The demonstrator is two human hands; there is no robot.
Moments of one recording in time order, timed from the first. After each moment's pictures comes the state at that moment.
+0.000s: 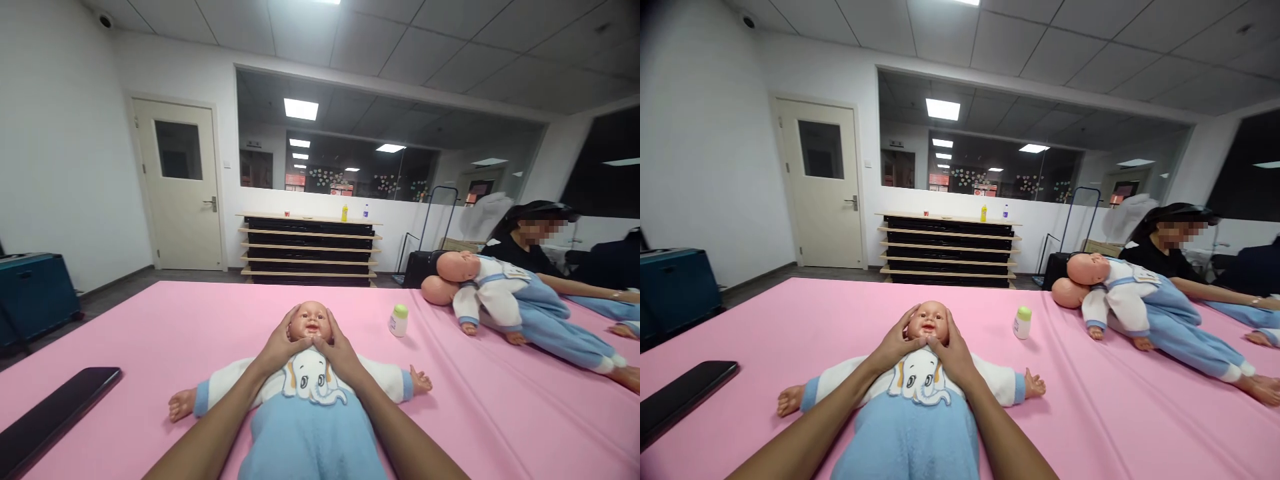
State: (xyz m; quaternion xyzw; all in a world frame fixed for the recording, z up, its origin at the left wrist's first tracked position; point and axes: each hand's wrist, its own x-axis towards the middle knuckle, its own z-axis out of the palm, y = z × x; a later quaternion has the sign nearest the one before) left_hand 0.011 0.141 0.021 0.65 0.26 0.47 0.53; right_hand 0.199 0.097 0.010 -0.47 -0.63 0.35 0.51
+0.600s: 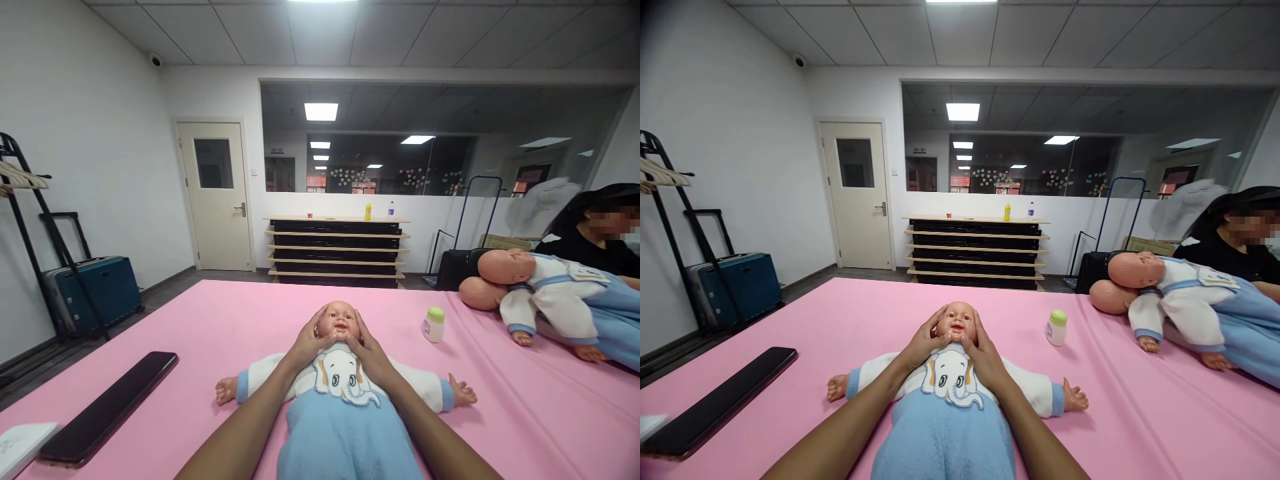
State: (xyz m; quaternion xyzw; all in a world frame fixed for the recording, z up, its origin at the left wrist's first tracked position) left_hand 0.008 0.143 0.021 0.64 0.24 0.47 0.55; right_hand 0.200 0.095 0.011 -0.48 -0.63 0.35 0.50
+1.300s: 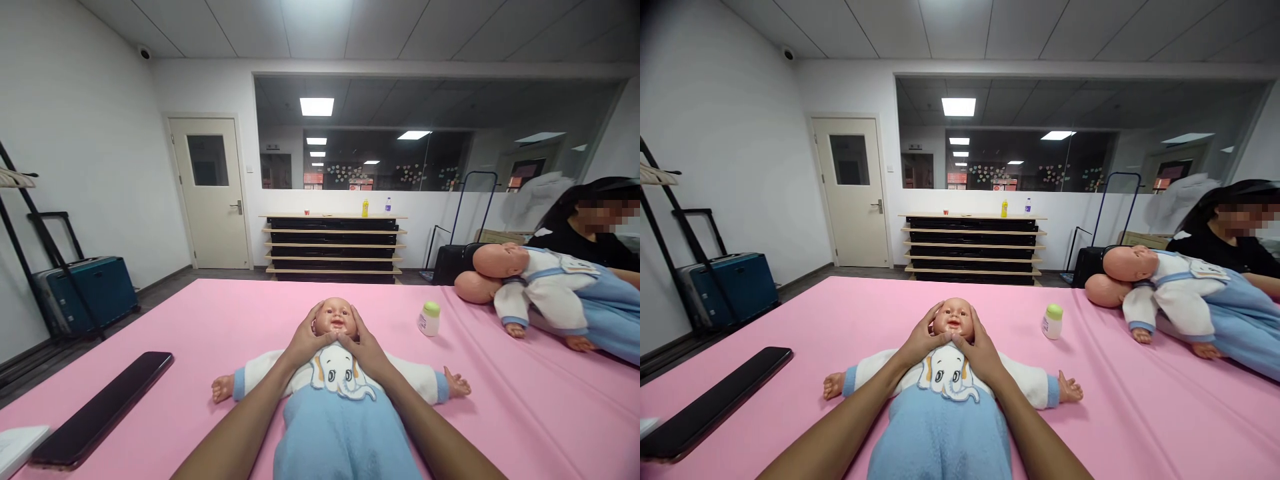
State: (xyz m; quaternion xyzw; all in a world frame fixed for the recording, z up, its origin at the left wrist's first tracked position) left_hand 0.009 0.140 0.018 0.66 0.27 0.49 0.51; right_hand 0.200 0.097 0.011 -0.50 -0.63 0.34 0.49
